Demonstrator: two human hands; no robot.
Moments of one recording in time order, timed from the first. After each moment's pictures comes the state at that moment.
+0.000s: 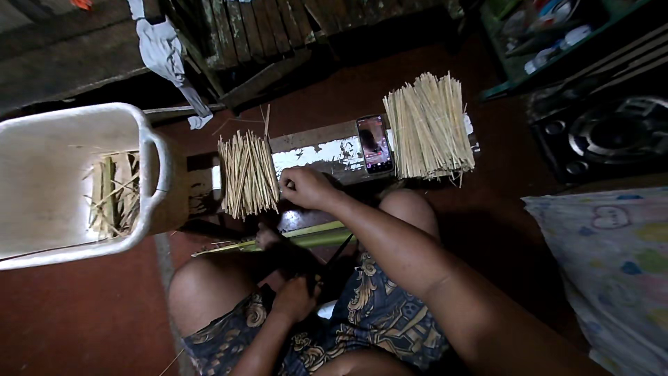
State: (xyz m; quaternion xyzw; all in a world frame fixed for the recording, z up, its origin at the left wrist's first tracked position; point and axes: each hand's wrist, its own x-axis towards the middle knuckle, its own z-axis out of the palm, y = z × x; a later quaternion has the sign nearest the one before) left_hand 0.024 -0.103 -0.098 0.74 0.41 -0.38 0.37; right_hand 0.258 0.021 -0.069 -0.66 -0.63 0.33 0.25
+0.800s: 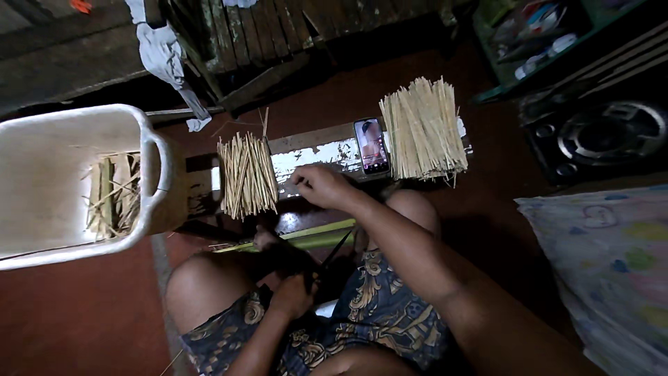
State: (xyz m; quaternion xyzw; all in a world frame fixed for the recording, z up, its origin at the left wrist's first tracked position) left_hand 0.026 -0.099 -0.092 0.75 0.41 -0.37 0.37; right_hand 0.286 -0.012 -0.034 -0.66 -0.63 0.32 0.24
